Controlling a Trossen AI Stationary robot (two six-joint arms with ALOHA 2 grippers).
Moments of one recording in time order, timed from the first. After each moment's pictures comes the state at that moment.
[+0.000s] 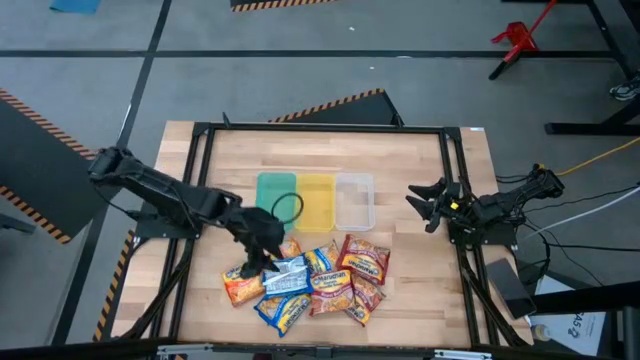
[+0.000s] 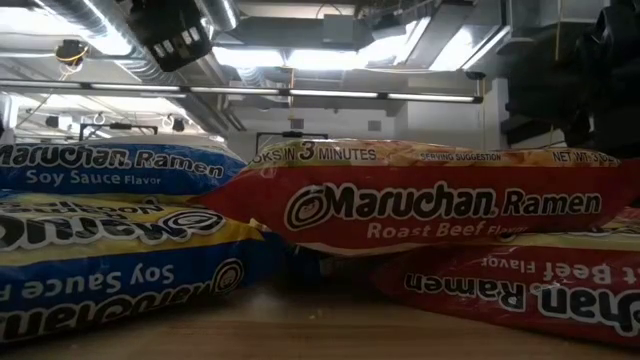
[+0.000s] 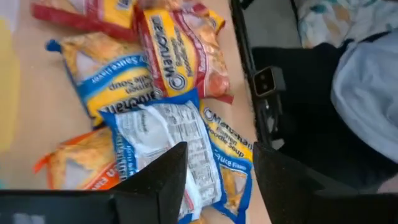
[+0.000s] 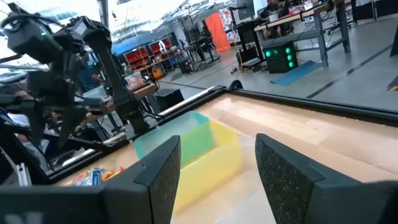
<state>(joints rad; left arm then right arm) -0.31 1.29 0.94 -0.40 0.23 -0.44 0.45 0.04 0.01 0.07 0.82 0.35</state>
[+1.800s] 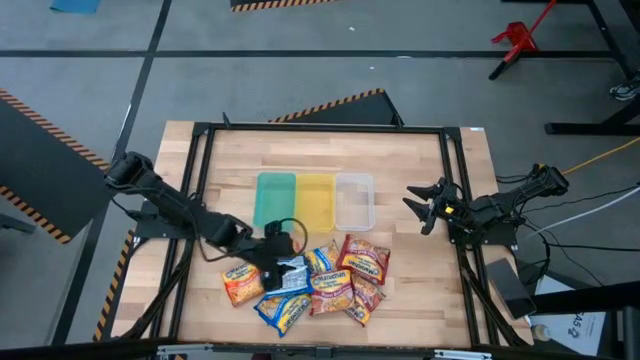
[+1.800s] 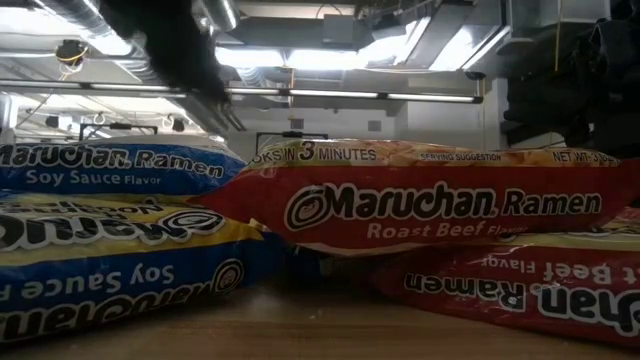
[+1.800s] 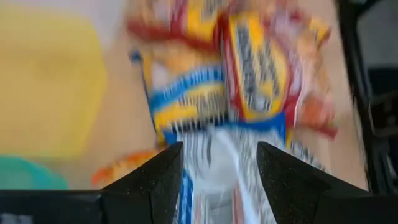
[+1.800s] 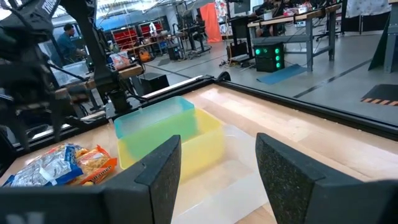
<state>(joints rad) -0.49 1.46 0.94 -0.25 -0.34 -0.51 0.45 0.12 0.01 0.06 0.85 0.28</state>
